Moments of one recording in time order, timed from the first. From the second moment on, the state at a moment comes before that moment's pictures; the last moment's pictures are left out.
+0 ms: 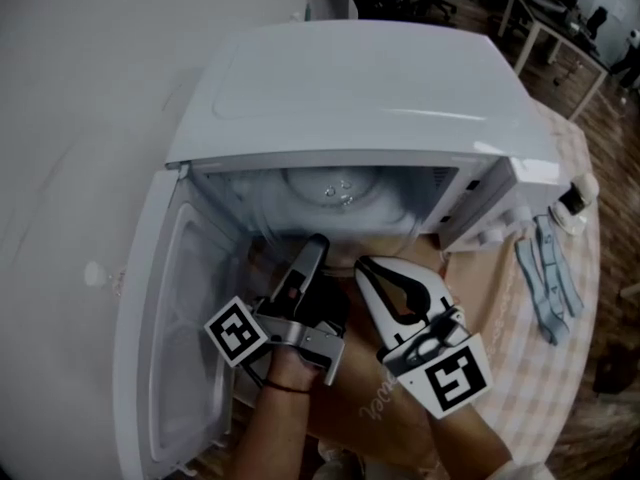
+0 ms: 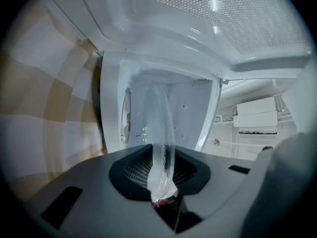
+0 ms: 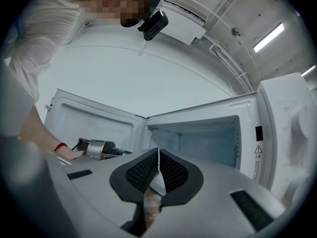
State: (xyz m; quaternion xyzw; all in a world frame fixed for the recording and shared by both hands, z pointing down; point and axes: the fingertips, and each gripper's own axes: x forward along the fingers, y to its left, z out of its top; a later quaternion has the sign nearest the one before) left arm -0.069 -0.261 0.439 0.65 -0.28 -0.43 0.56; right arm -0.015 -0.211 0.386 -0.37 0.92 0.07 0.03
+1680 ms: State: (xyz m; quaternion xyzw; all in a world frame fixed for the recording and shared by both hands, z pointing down) left arm -0.073 -0.303 0.452 0.63 -0.30 -0.42 0.58; right arm -0.024 -0.242 0.436 -0.25 0.75 0.45 -0.42
